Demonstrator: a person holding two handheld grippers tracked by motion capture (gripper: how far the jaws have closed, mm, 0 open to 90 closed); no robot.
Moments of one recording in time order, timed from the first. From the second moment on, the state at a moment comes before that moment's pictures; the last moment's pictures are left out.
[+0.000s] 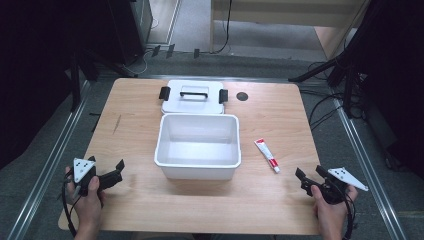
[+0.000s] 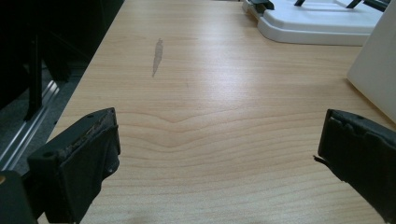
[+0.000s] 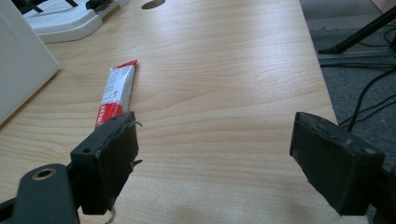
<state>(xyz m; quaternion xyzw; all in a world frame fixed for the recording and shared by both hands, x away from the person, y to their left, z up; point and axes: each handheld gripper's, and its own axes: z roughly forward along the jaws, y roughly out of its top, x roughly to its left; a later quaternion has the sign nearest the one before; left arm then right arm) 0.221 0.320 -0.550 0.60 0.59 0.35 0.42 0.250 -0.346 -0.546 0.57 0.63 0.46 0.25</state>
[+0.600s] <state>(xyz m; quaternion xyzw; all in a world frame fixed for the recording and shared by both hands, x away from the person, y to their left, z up) 0.221 0.318 -0.550 0.61 0.58 0.35 0.41 0.271 -0.321 -0.521 0.57 0.72 0.34 0.22</state>
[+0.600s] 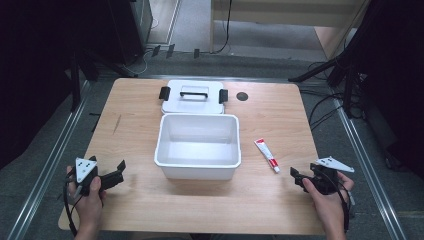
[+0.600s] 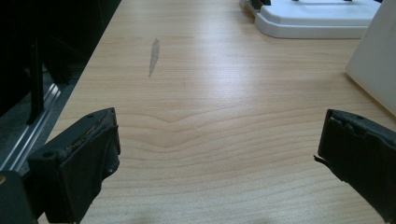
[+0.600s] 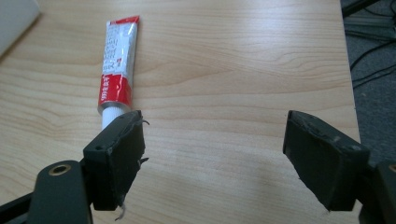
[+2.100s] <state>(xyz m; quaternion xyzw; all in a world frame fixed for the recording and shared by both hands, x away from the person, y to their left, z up) 0.222 0.318 -0.551 0.61 0.58 0.35 0.41 0.351 -0.240 -0.474 0.50 0.87 -0.01 0.02</state>
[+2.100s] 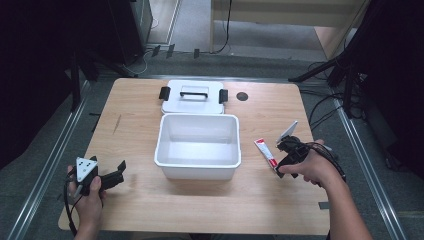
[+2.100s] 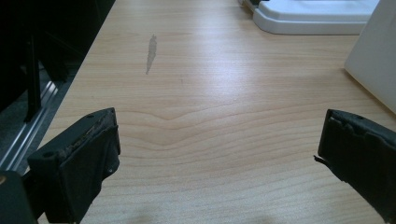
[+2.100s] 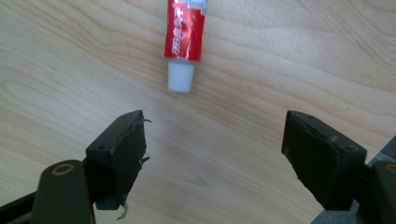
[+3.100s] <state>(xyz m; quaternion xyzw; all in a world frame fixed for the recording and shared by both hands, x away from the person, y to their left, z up) 0.222 0.317 -0.550 0.61 0.58 0.35 0.41 0.393 -0.212 -0.494 0.53 0.85 0.00 -0.01</state>
